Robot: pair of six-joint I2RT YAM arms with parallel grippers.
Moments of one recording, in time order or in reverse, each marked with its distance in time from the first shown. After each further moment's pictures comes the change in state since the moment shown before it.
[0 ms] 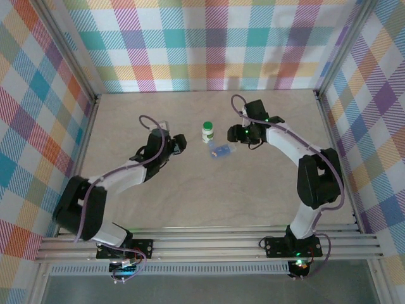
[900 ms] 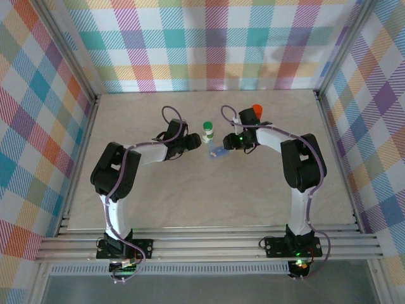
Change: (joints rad) left arm 0.010 0.427 0.320 -0.105 0.216 -0.051; right arm -0.001 0.236 0.008 0.147 -0.109 -0.200
